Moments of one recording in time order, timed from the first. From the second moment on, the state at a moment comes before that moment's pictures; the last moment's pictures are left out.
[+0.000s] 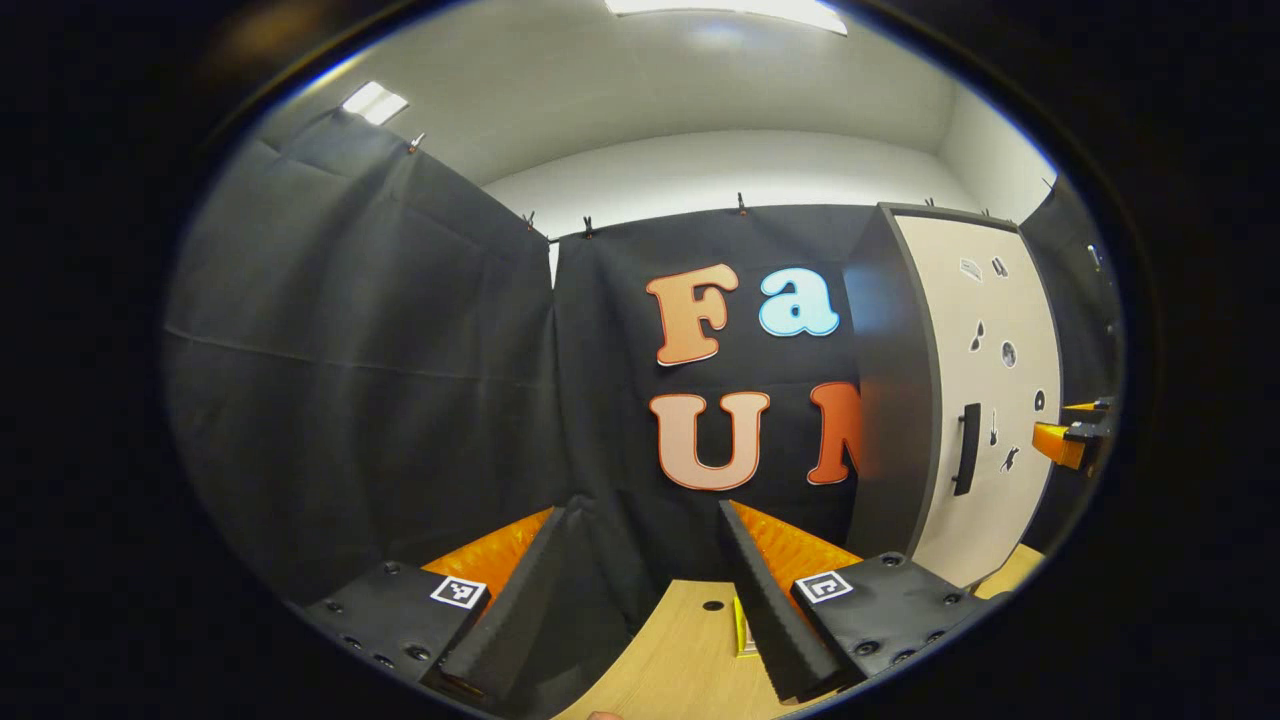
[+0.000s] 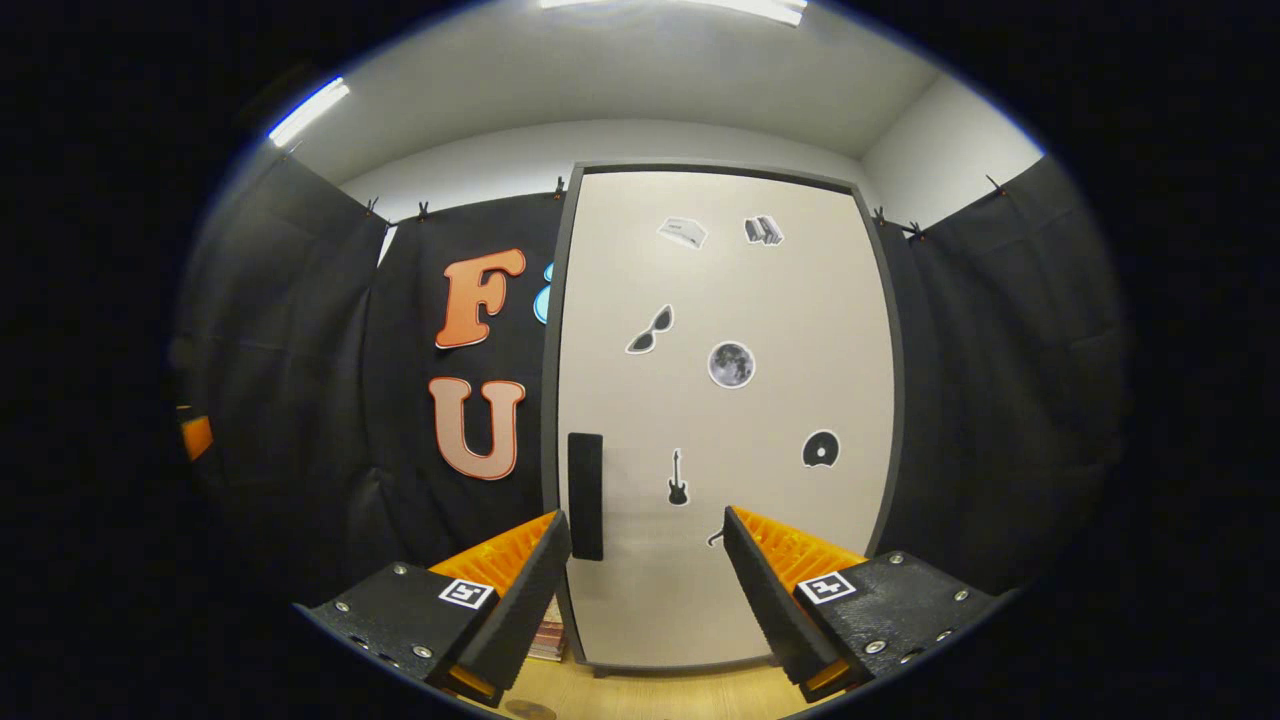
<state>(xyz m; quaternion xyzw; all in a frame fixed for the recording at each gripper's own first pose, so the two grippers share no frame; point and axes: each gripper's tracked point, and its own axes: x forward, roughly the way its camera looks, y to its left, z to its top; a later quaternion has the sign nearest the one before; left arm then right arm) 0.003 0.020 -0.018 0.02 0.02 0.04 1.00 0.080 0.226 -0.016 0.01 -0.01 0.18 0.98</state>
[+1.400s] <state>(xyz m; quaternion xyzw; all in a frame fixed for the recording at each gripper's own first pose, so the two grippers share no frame) 0.000 0.048 -0.057 0.04 0.05 0.14 0.99 0.176 0.311 -0.070 0.02 0.05 0.18 0.98</state>
